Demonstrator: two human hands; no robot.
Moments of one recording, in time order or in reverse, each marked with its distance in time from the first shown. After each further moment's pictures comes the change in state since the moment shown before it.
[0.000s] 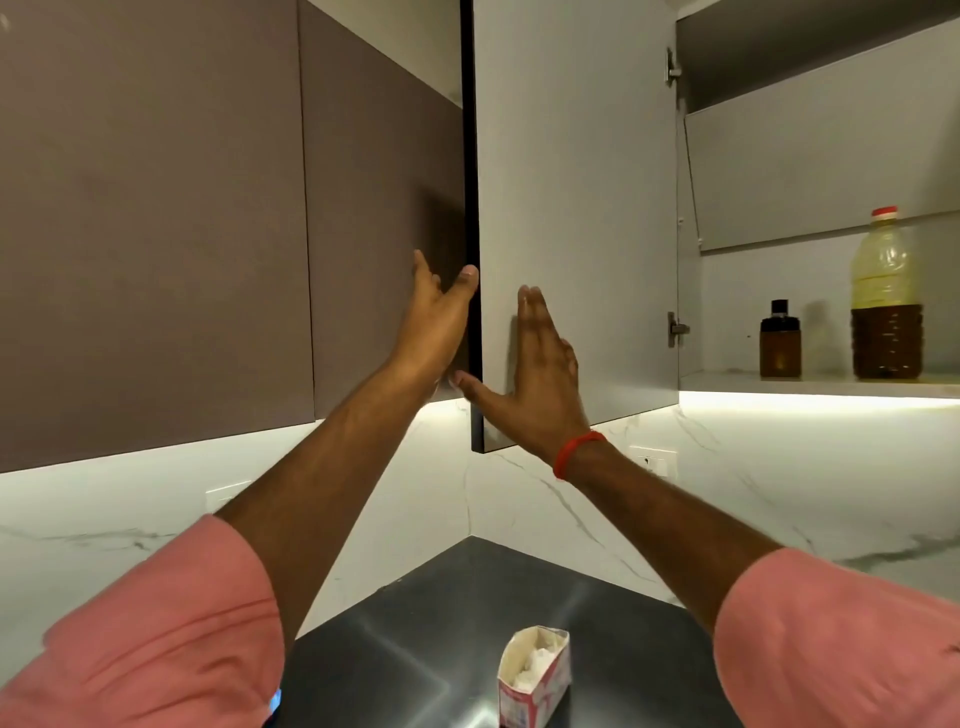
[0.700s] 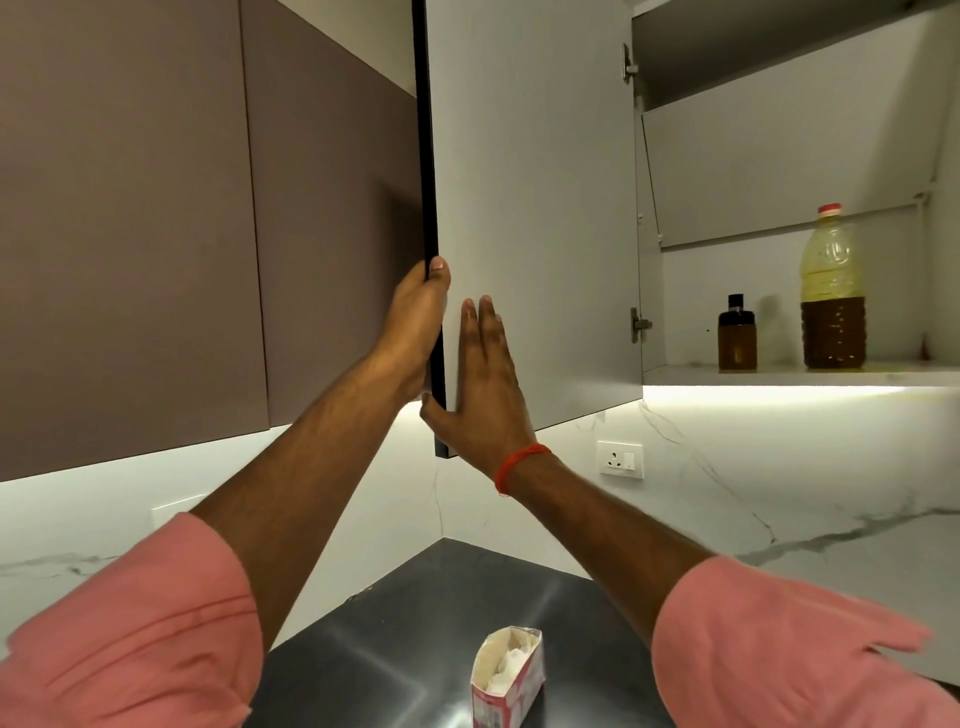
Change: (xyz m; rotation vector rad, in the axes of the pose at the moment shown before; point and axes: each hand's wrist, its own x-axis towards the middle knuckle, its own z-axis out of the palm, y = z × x) left_hand 0.010 -0.001 0.026 -0.130 -0.055 -0.068; right_hand -0.001 0.003 0.029 -0.022 0.000 0.001
